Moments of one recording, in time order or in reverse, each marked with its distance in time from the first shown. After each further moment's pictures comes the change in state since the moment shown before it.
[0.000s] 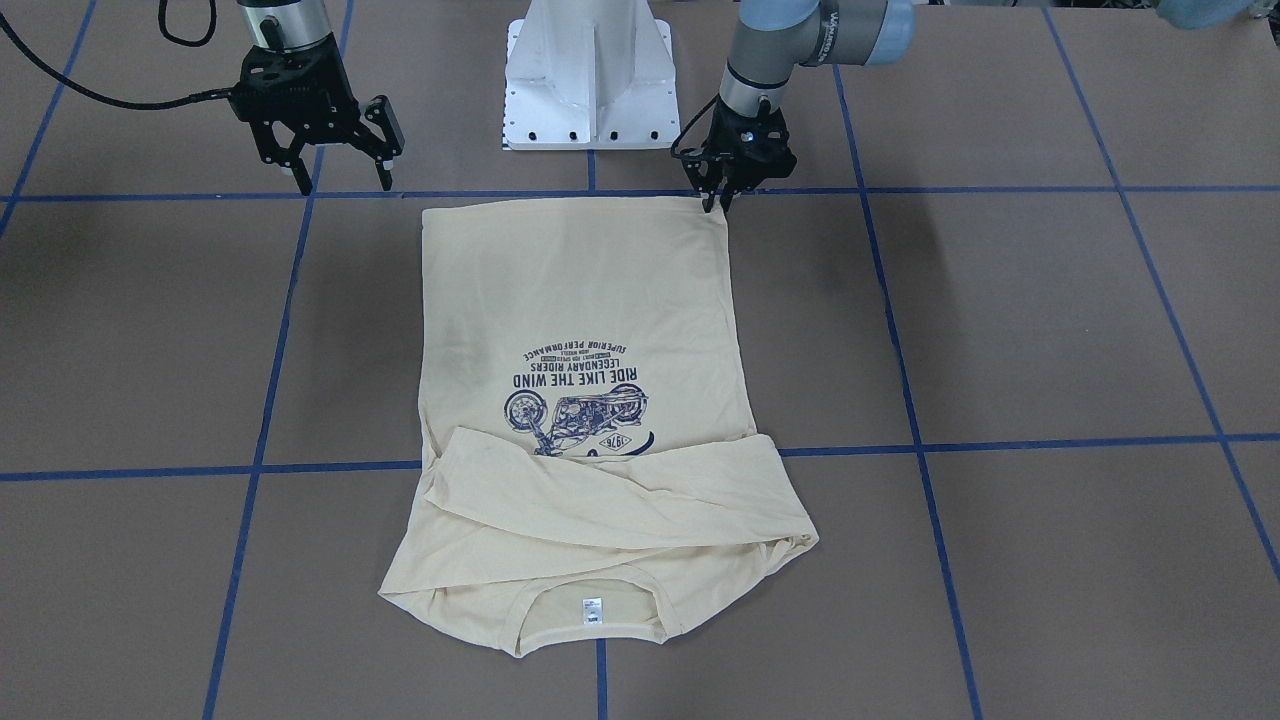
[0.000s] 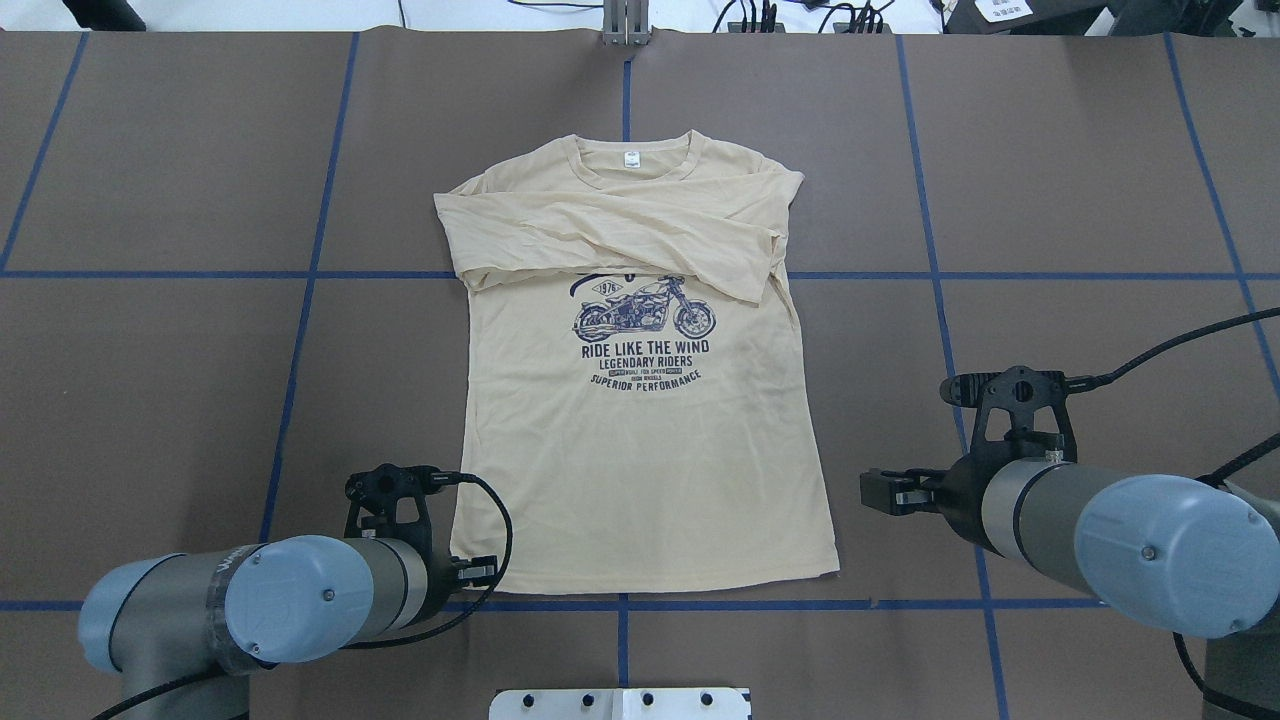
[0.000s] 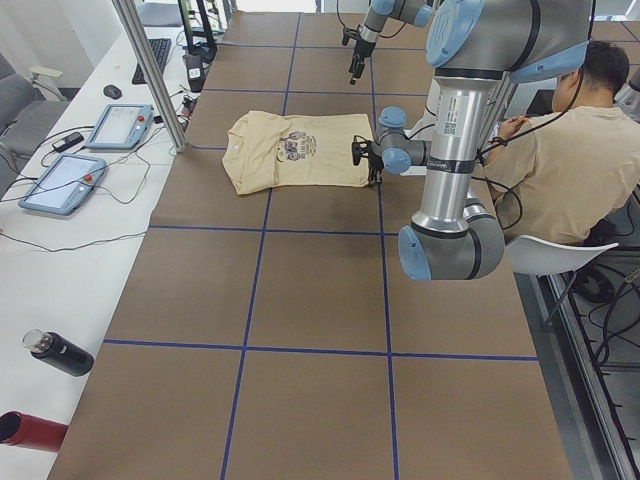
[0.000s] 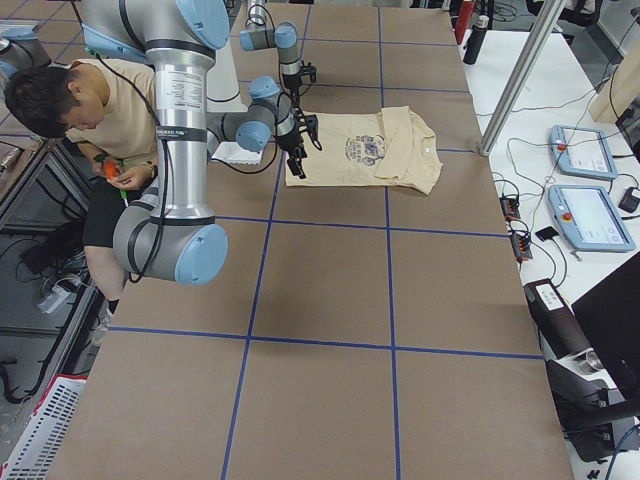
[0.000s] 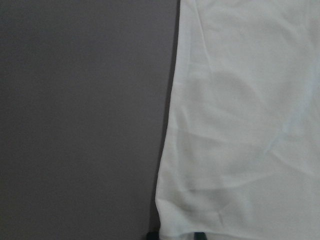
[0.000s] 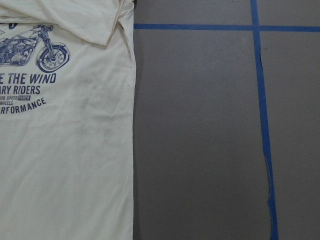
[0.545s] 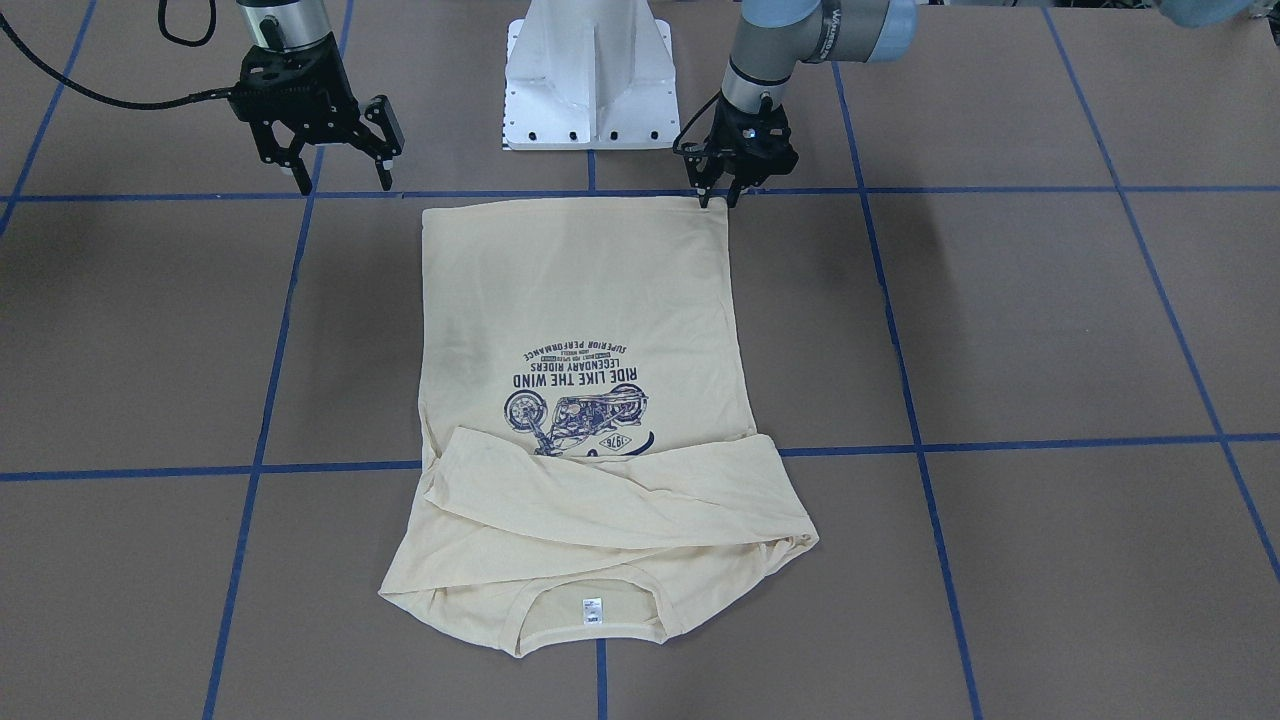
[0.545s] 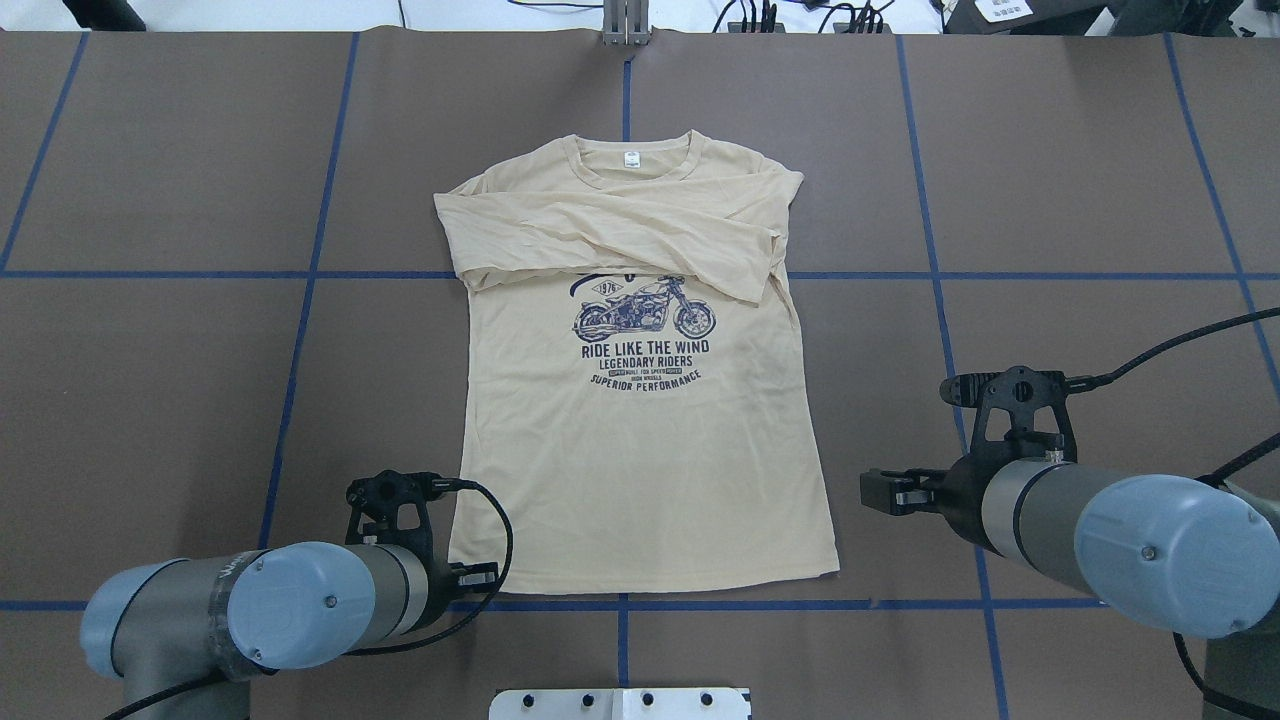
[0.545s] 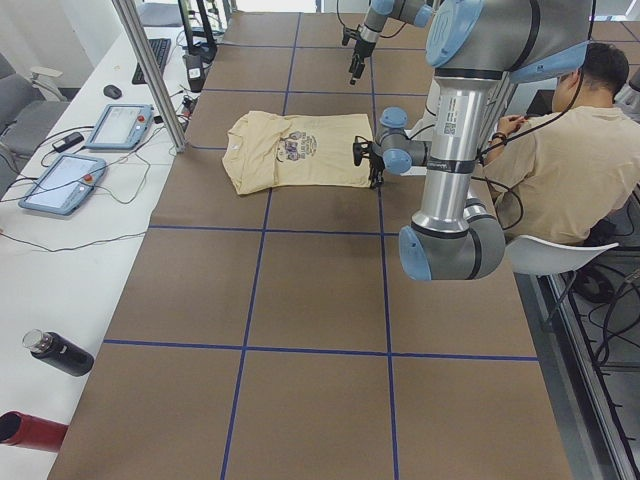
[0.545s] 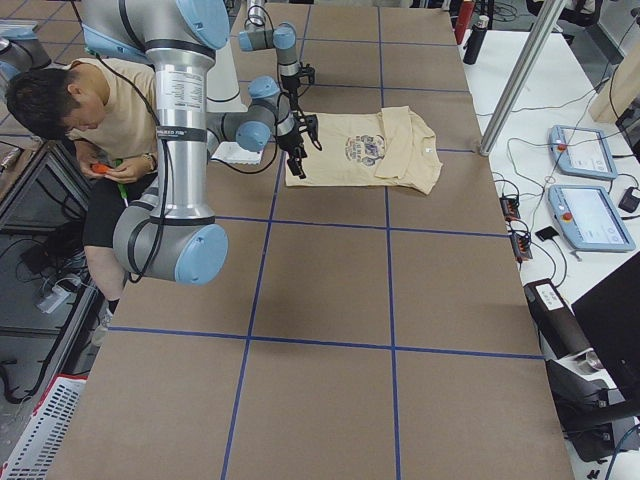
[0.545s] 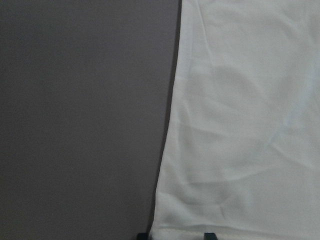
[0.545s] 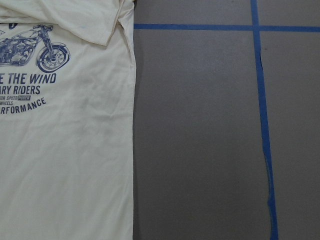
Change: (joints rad) left arm 0.015 0.001 0.010 -0.001 0.000 -0.001; right arm 0.001 0.000 0.000 0.000 0.000 0.000
